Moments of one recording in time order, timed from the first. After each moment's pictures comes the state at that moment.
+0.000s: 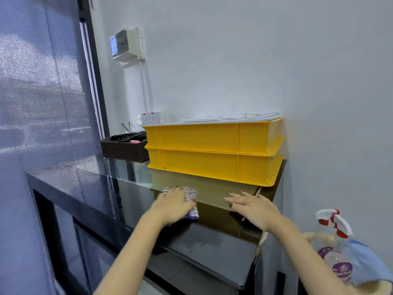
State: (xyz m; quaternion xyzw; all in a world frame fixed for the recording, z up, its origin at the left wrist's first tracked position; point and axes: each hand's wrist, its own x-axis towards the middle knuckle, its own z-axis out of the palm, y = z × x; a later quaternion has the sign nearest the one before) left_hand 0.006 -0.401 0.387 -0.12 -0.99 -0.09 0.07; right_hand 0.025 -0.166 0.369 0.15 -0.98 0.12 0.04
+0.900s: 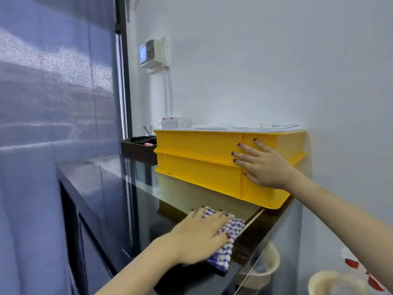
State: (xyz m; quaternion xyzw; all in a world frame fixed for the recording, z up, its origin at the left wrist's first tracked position) left_hand 0.038 -0.317 0.379 -0.21 -0.98 -0.03 0.03; right_hand -0.079 -0.094 0.470 0.32 -0.80 -0.32 0.39
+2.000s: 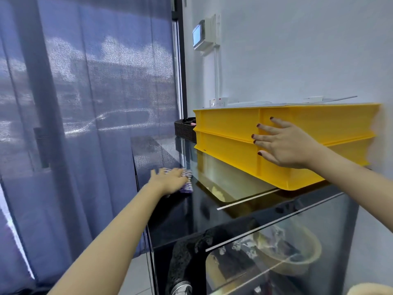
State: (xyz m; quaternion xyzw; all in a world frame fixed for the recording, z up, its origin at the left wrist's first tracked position) left_hand 0.028 -0.376 0.386 0.21 -0.98 -0.03 0.05; right_hand -0.109 -0.078 0.469 0.43 -0.76 -0.27 0.39
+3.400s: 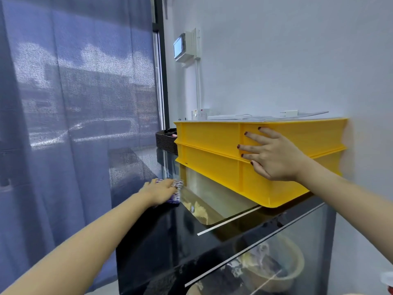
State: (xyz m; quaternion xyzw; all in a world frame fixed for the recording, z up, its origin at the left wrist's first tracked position) left_hand -0.031 -0.393 0.385 0.16 -0.98 -0.03 0.06; right_hand -0.105 -0.057 0.477 0.47 -0.71 -0.22 0.48
